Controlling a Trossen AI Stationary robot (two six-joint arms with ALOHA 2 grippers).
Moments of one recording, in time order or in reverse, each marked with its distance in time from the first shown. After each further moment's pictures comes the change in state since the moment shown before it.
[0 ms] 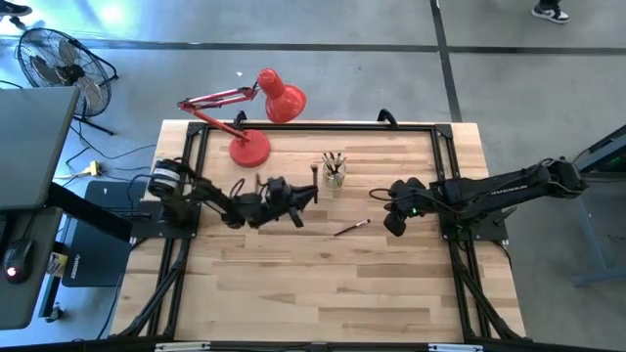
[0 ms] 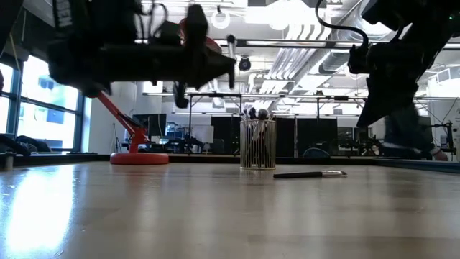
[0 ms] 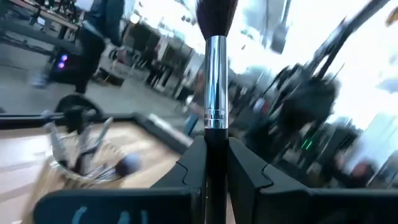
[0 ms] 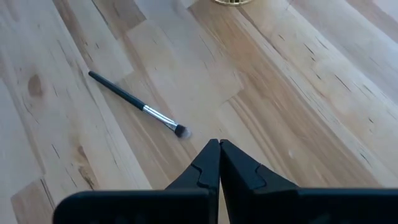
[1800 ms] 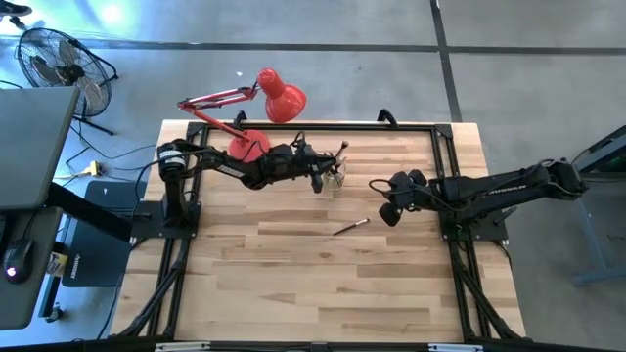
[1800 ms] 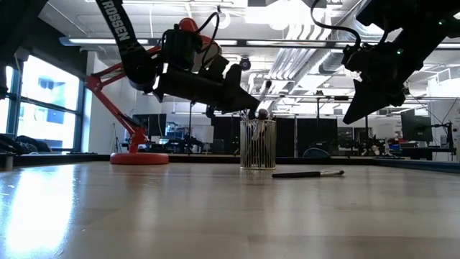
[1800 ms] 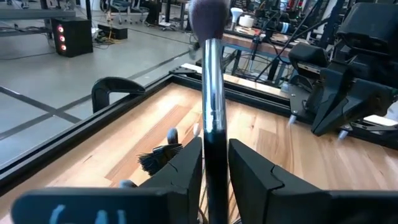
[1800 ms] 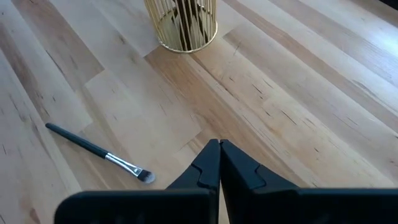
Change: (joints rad) left arm 0.417 0.043 0.298 -0.627 0.527 0.249; right arm -0.050 0.019 0.000 0.057 0.166 0.000
